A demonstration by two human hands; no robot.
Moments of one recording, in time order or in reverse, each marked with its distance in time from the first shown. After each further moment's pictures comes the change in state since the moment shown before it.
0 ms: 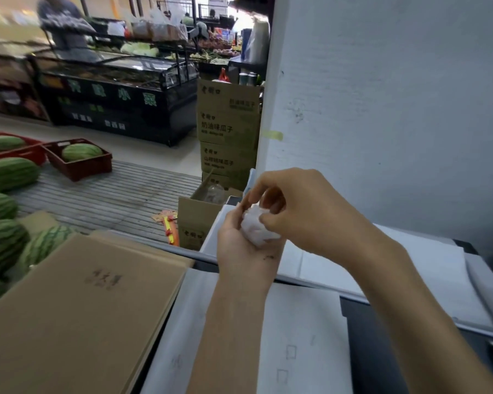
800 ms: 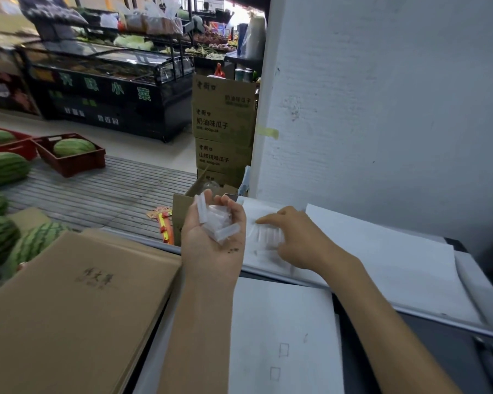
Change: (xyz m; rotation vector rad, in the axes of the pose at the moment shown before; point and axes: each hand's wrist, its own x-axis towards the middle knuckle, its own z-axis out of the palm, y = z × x) left_hand -0.004 0.029 0.000 -0.168 0.094 0.276; right_hand 0.027 0.100 0.078 -0.099 -0.229 0.194
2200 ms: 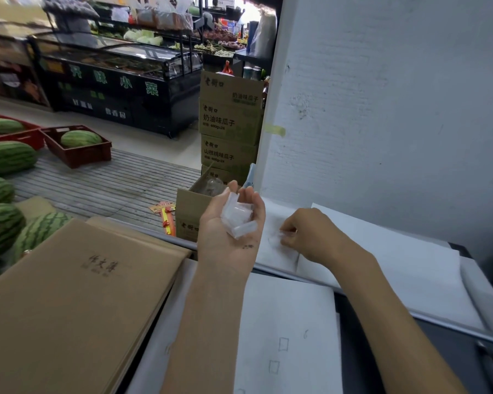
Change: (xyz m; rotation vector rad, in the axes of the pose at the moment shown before) left_hand 0.000 -0.011 0.000 0.081 -0.033 -0.107; right_hand -0.004 0.005 -0.016 -0.077 -0.011 0.062
